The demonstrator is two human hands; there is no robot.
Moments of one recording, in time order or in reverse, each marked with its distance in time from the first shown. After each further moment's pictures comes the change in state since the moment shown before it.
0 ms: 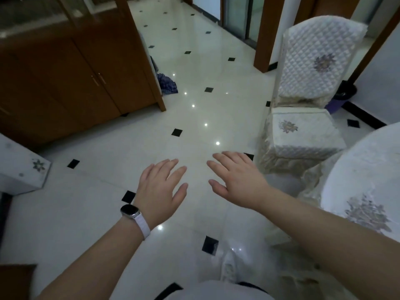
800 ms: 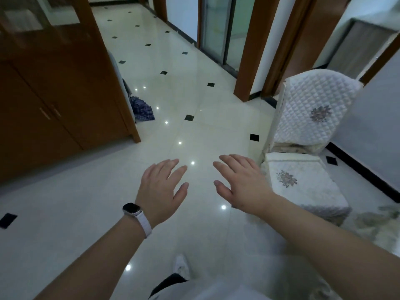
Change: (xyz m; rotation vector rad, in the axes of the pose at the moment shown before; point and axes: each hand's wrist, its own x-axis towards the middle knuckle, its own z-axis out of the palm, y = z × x) left_hand 0.333 -0.201 0.109 -0.163 0.043 0.061; right_hand 0.314 0.164 0.066 -0.117 0.060 0.157
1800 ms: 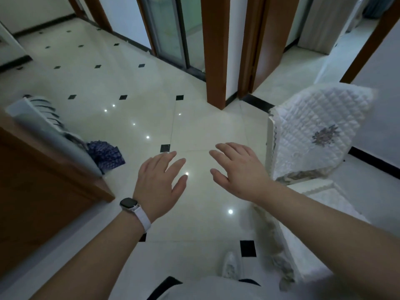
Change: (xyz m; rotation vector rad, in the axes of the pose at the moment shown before) left_hand 0.483 -0.056 0.167 -0.013 -0.007 0.256; right_hand 0.299 0.339 0.099 0.030 0.006 0.274
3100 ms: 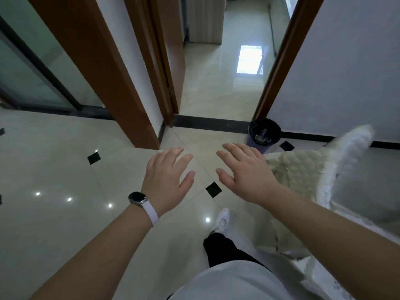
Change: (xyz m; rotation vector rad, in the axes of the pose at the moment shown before) left_hand 0.592 -0.120 0.277 -0.290 -0.234 0.560; right_hand 0.368 0.325 0.089 -0.174 -0.108 0.697
